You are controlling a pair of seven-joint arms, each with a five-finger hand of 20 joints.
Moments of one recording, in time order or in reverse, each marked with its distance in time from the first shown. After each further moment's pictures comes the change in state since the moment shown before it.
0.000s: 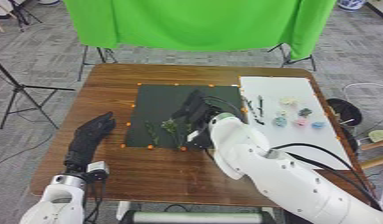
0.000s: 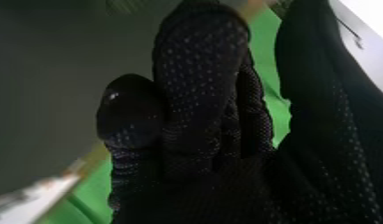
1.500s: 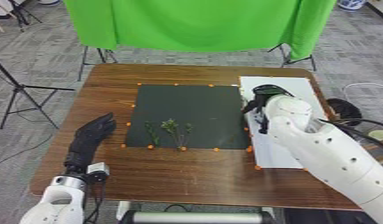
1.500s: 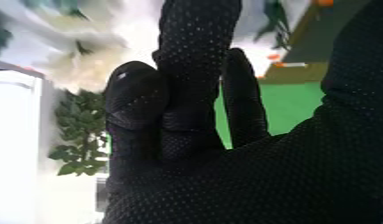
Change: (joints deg) left arm 0.5 0.0 0.0 -0.2 0.1 -0.2 0.0; right arm 3.5 9.8 8.5 12.5 -16.3 -31.0 12.2
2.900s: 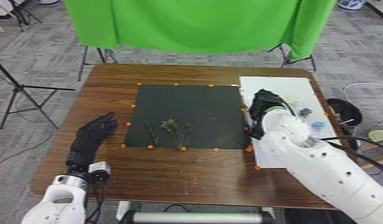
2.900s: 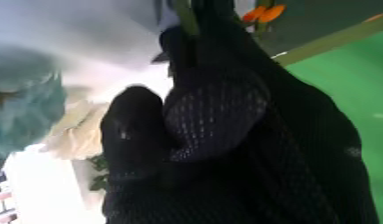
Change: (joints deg) left arm -0.6 -0.7 0.1 0.2 0.2 -0.4 -0.4; right arm -6.0 -0.3 -0.2 -0.7 3.0 23.9 -3.3
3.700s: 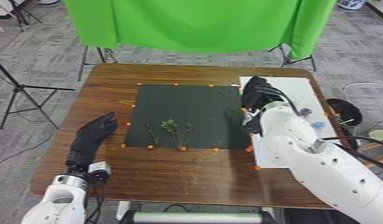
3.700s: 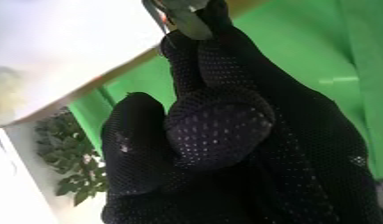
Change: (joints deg) left arm 0.0 0.1 0.0 -0.1 0.0 0.0 -0.1; right arm -1.0 2.9 1.1 -9.9 0.4 4.7 -4.9
